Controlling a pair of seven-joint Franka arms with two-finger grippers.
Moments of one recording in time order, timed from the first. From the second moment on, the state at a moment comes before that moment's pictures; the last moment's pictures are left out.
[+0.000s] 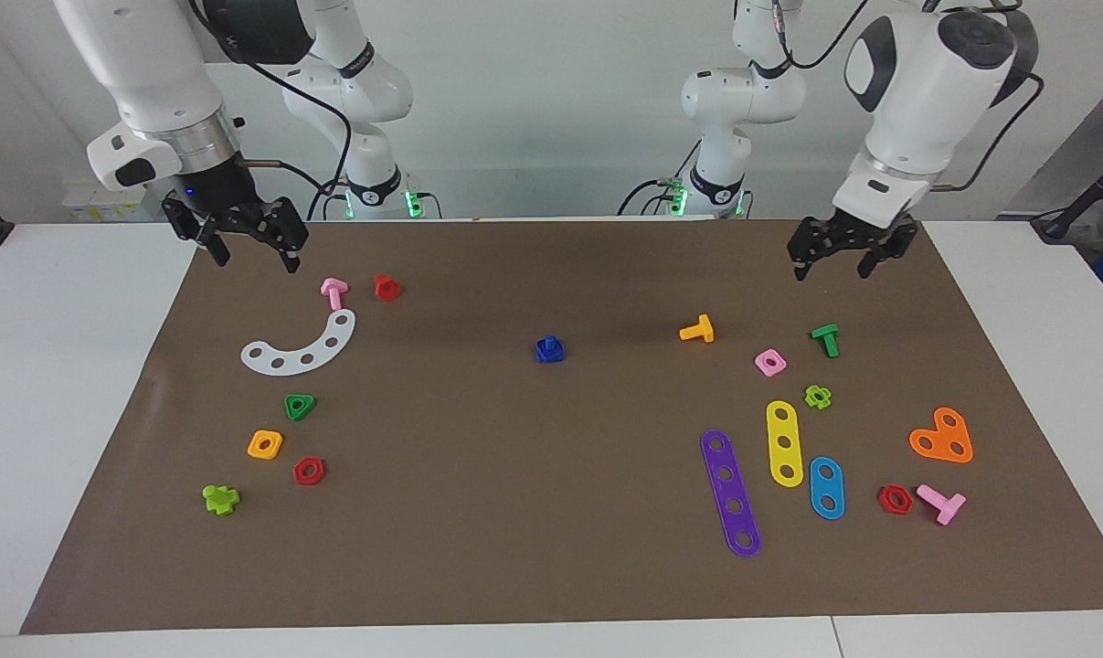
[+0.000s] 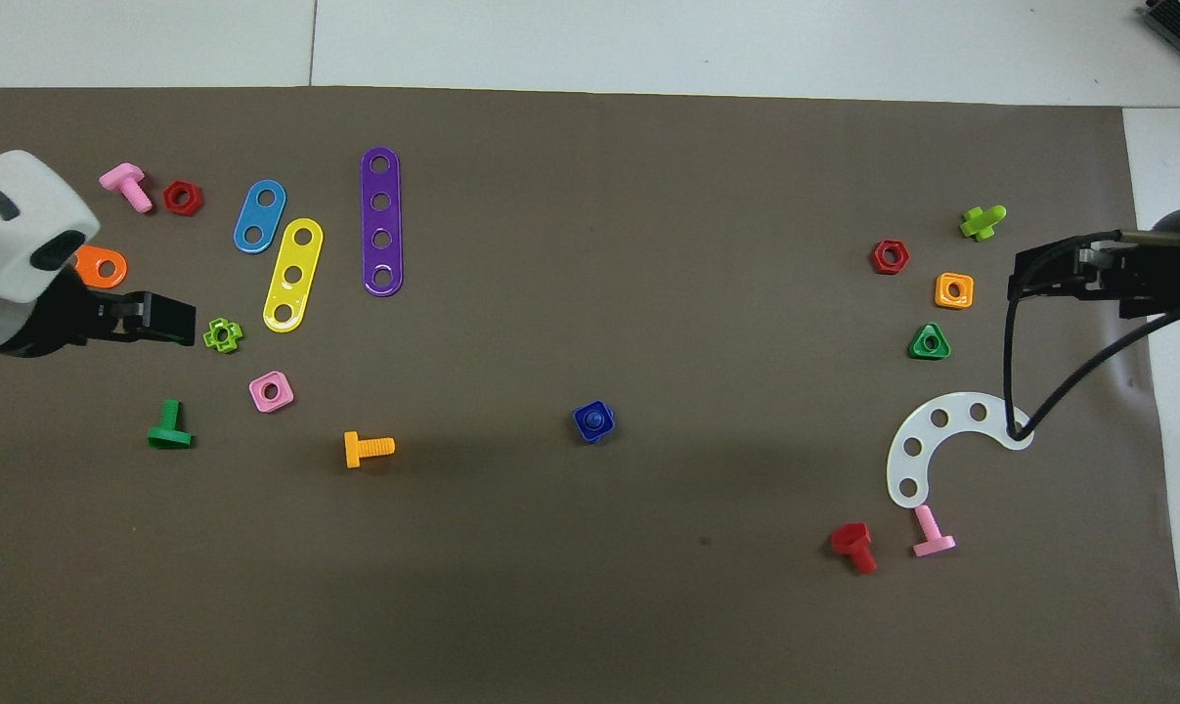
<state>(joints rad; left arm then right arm) -0.14 -0.05 -0.05 -1.78 -0.03 1.73 -0.18 0.01 0.00 0.02 -1.59 -0.01 1.65 0.19</state>
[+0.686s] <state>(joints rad) -0.50 0.16 -0.06 -1.78 -0.10 2.07 -0.88 0.01 0.00 0.02 -1.59 -0.01 1.65 0.19</state>
